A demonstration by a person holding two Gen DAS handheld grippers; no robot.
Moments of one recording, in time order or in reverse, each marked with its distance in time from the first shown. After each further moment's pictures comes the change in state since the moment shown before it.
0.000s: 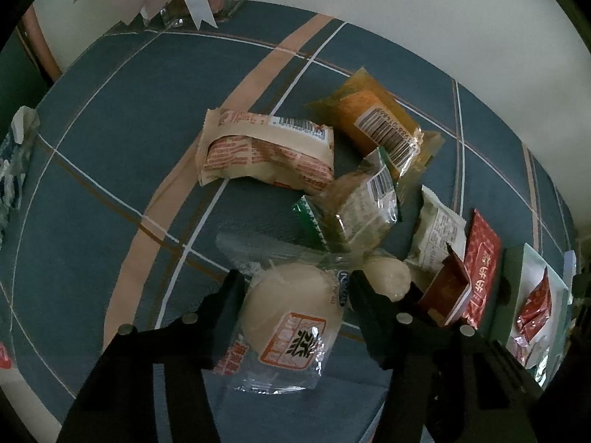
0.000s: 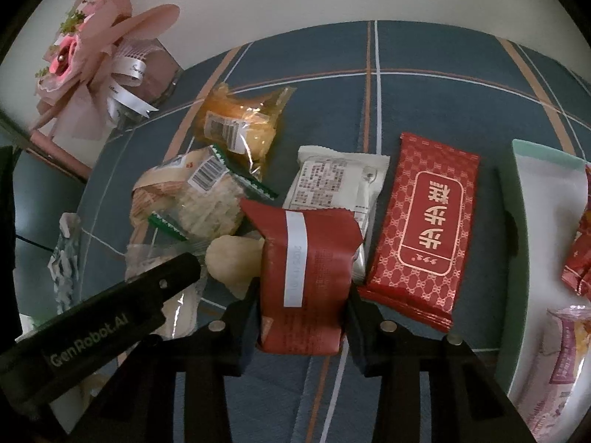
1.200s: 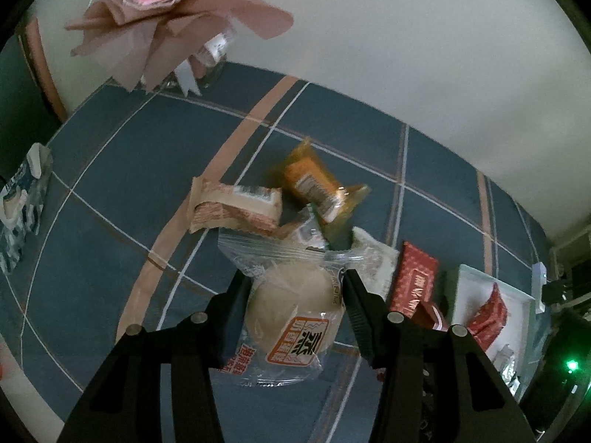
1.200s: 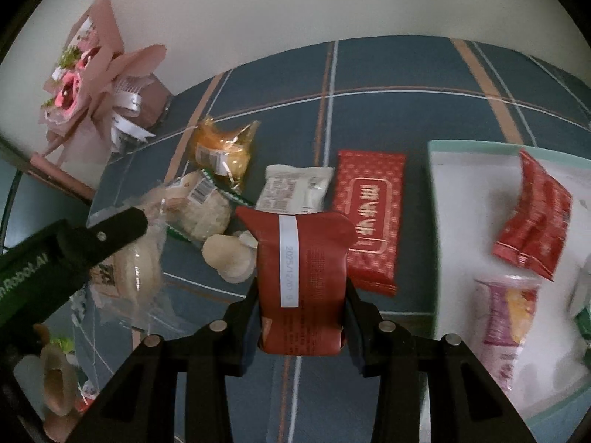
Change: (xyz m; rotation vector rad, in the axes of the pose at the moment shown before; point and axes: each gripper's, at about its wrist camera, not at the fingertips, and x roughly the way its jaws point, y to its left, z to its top) left arm -0.078 -0.029 0.004 0.034 -0.161 -0.068; right arm -0.062 -0.029 -0.013 0.073 -0.032 -0.011
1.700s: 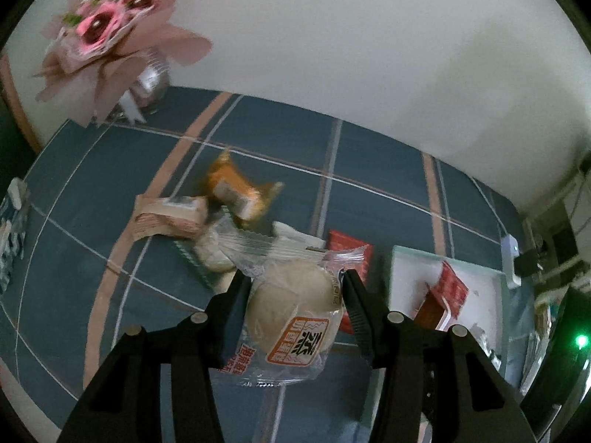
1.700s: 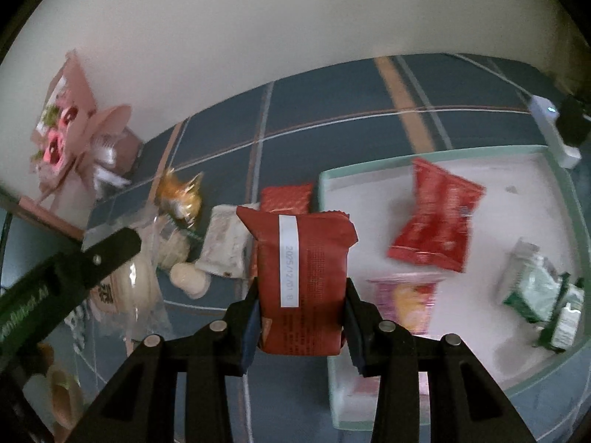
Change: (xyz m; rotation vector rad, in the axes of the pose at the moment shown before) left arm -0.025 -0.071 -0.017 0.126 -0.029 -0.075; right arm -0.060 -0.060 -0.004 0.124 -0.101 -0.069
